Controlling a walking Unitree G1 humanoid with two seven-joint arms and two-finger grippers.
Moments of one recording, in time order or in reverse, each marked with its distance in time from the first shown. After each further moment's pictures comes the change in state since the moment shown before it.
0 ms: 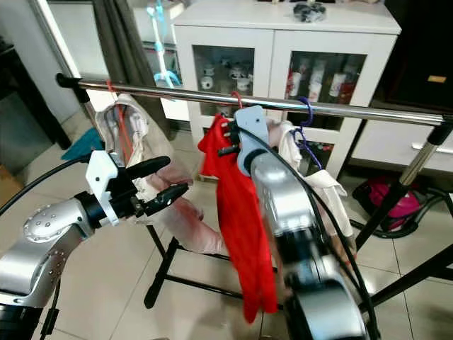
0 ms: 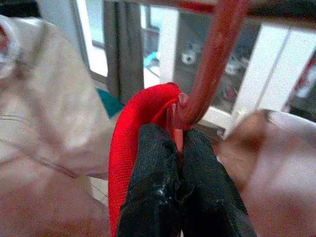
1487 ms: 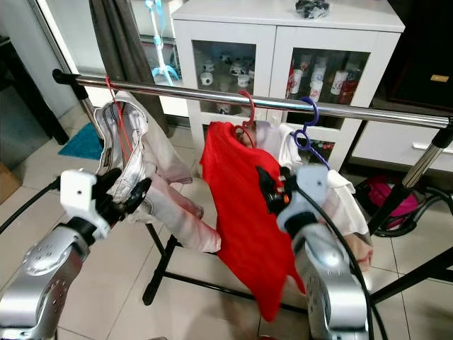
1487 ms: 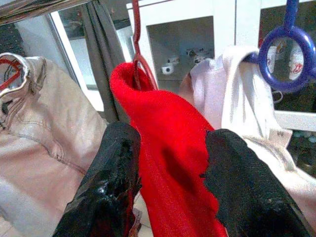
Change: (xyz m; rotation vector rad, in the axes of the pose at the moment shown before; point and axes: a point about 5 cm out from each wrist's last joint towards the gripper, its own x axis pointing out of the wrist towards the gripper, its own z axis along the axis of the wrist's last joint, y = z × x) left arm -0.030 0.004 -0.039 -0.114 0.066 0.575; right arm -0.113 -0.015 -0.063 0.237 -0.180 -0.057
